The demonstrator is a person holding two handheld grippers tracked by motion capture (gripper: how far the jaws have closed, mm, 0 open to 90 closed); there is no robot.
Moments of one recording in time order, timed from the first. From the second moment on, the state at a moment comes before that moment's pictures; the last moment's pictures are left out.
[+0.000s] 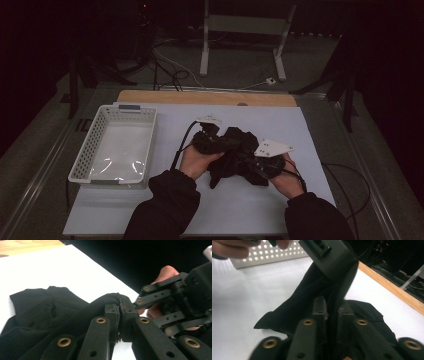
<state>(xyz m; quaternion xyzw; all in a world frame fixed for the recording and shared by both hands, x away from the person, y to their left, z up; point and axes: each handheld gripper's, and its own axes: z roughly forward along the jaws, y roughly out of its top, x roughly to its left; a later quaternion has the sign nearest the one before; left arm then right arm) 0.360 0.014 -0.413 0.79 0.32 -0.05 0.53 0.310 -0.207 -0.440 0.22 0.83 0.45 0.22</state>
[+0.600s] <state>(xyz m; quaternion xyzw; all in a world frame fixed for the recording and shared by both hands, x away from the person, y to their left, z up) 0.363 0.039 -0.439 0.78 0.38 0.01 0.50 0.324 -0.245 -0.431 0.32 0.79 0.48 0.23</state>
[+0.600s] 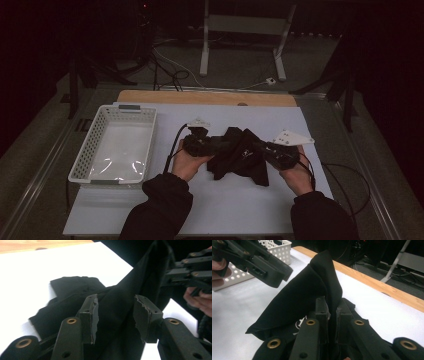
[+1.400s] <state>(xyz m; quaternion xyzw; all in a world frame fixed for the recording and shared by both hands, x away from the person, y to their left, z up) 0.352 0.040 -0.499 0.80 0.41 0.03 0.43 0.332 -0.294 -0.425 0.39 0.74 0.48 0.27</state>
